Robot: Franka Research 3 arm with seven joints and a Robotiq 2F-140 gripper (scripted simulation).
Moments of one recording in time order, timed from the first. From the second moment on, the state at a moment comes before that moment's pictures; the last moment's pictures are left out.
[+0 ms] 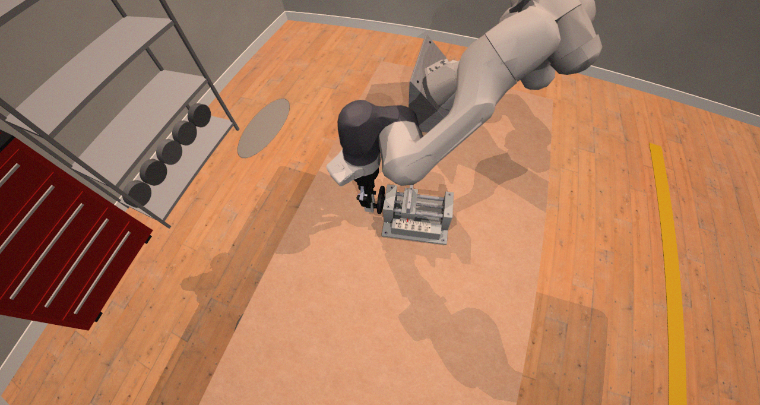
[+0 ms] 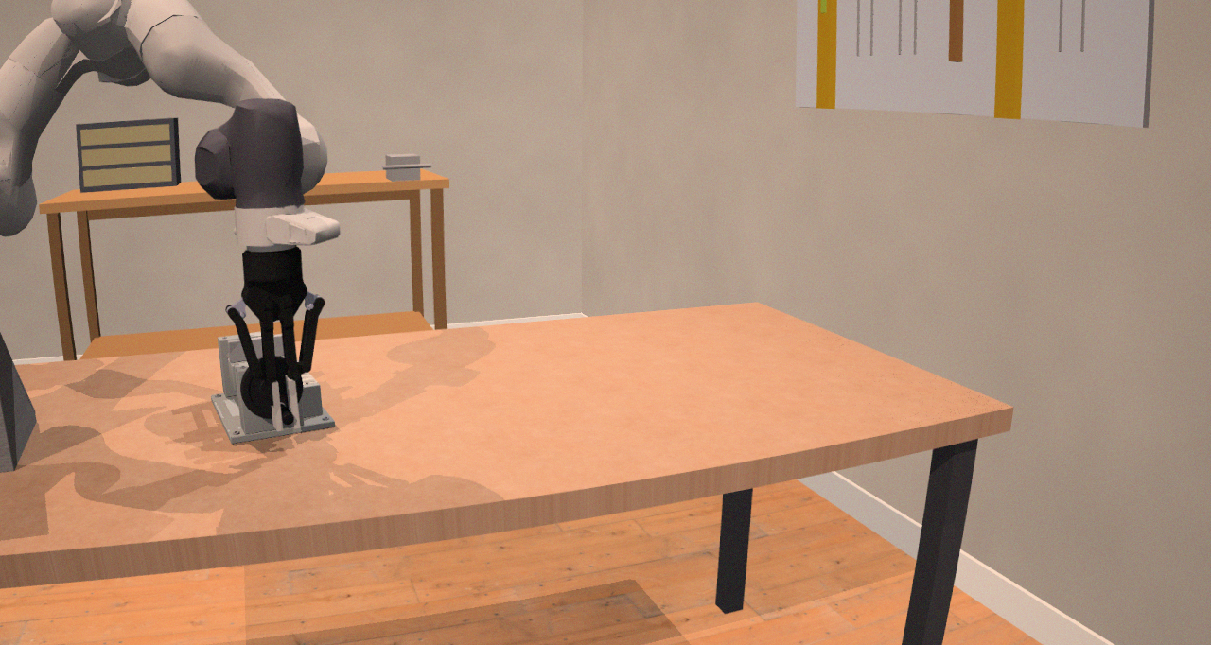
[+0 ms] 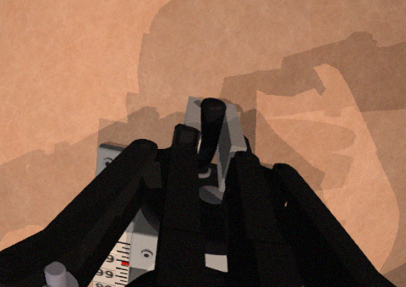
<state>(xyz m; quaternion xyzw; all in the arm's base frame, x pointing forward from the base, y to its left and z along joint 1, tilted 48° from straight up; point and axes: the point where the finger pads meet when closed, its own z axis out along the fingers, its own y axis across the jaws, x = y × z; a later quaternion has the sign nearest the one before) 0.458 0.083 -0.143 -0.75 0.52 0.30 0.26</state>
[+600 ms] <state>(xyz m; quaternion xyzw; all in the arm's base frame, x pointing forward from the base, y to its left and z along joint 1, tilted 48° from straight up) 0.456 0.083 -0.144 -0.75 0.52 0.30 0.26</state>
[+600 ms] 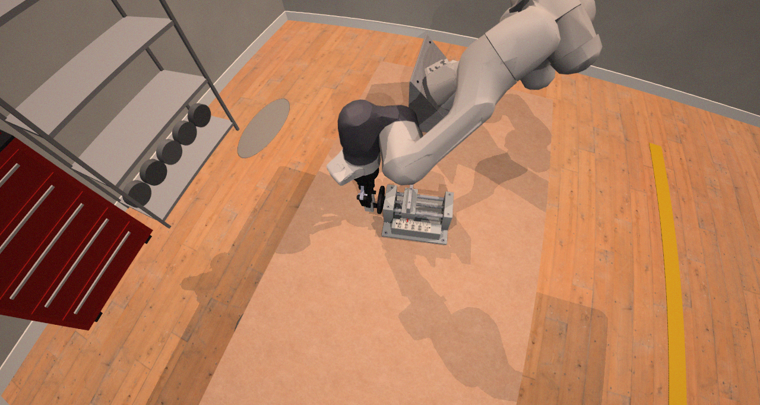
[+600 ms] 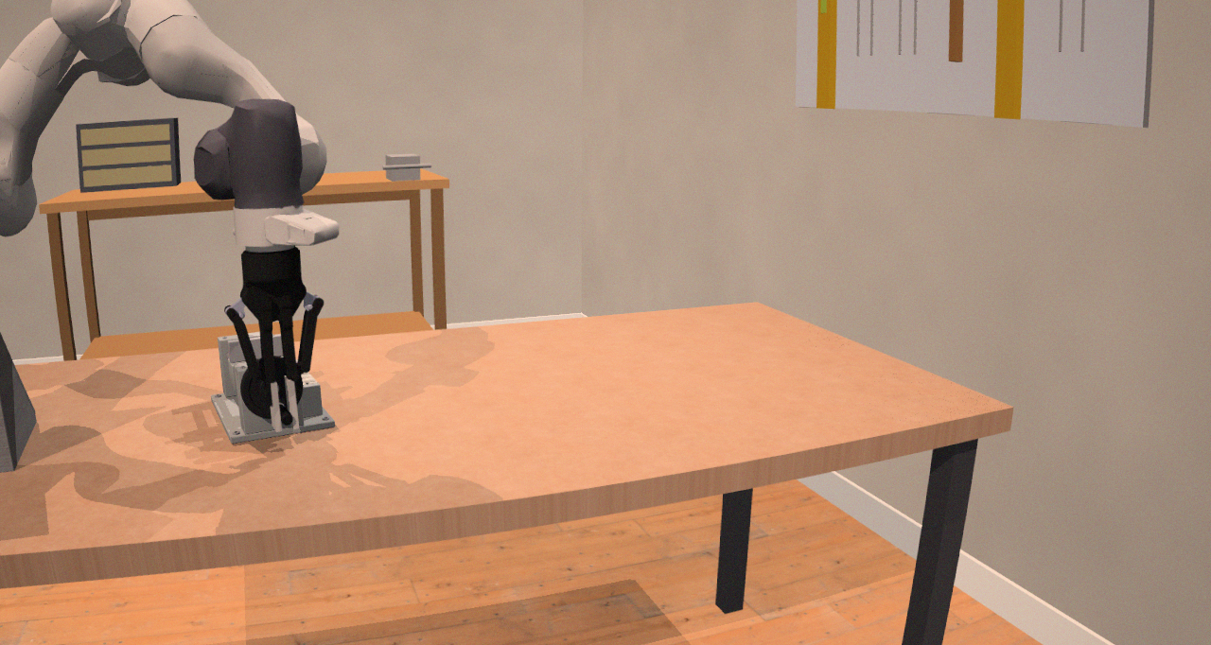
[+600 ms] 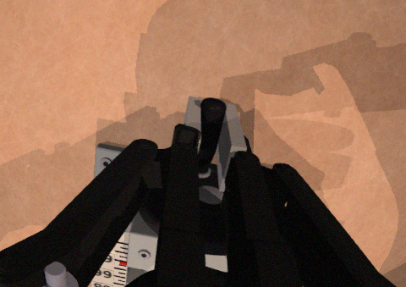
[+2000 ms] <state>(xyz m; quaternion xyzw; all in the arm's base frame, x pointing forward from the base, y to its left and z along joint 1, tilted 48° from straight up) 0.441 0.078 -0.145 -0.75 0.52 0.31 0.26</state>
